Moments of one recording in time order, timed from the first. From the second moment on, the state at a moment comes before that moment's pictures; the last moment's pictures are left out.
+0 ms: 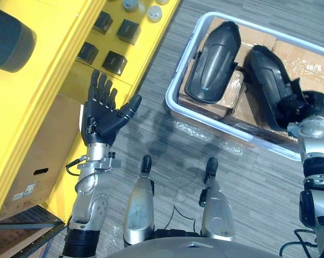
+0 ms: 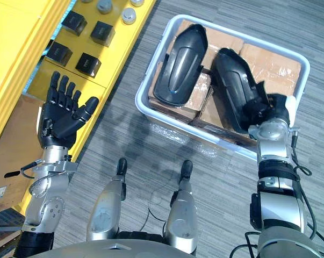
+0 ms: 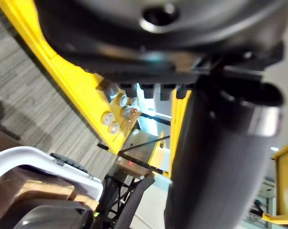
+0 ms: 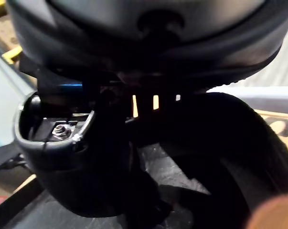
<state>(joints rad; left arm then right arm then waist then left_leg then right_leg) 0.09 0.19 -0.01 -0.30 -0.58 -0.19 0.07 -0.58 -0.68 -0.19 0.75 -0.05 0.30 -0.26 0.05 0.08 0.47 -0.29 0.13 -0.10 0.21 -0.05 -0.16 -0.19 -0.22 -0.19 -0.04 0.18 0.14</state>
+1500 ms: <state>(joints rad) -0.12 0.09 -0.31 0.05 -1.02 0.29 -0.03 -0.21 -0.30 0.06 0.14 -0.42 -0.21 -0.53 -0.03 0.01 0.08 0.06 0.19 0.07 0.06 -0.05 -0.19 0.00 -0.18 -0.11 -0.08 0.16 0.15</state>
